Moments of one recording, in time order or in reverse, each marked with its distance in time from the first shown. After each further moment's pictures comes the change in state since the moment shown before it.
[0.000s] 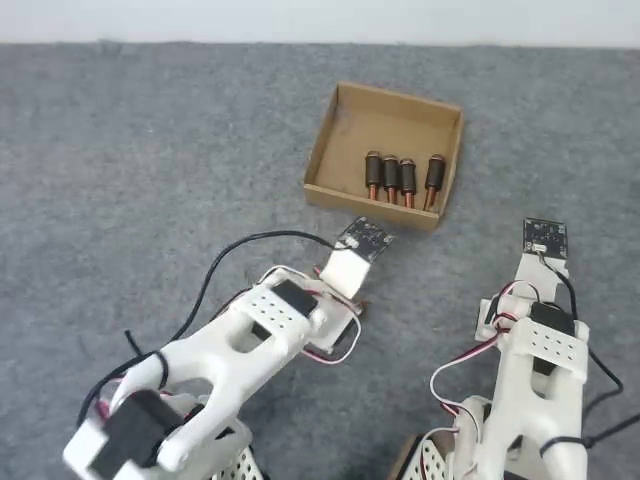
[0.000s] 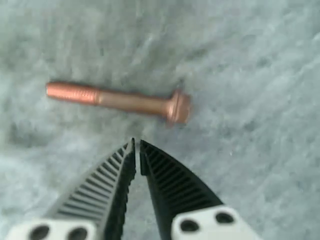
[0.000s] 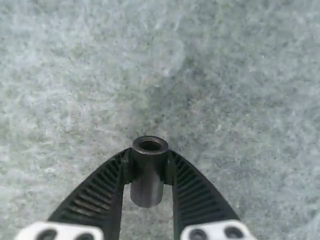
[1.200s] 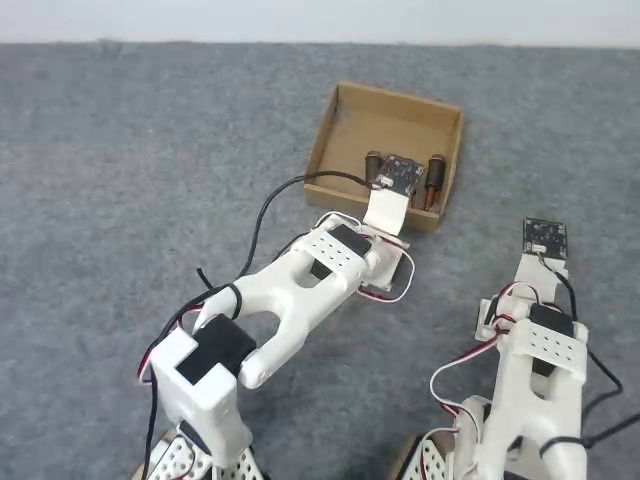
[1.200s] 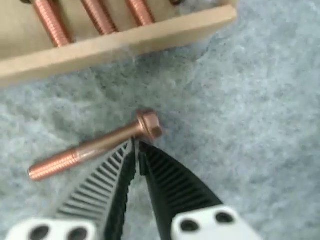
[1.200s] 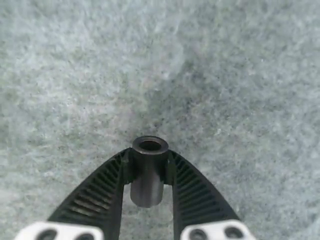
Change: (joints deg) left arm 0.6 30.4 -34.2 -4.1 12.4; right arm 0.0 0.0 0.8 -1.6 0.0
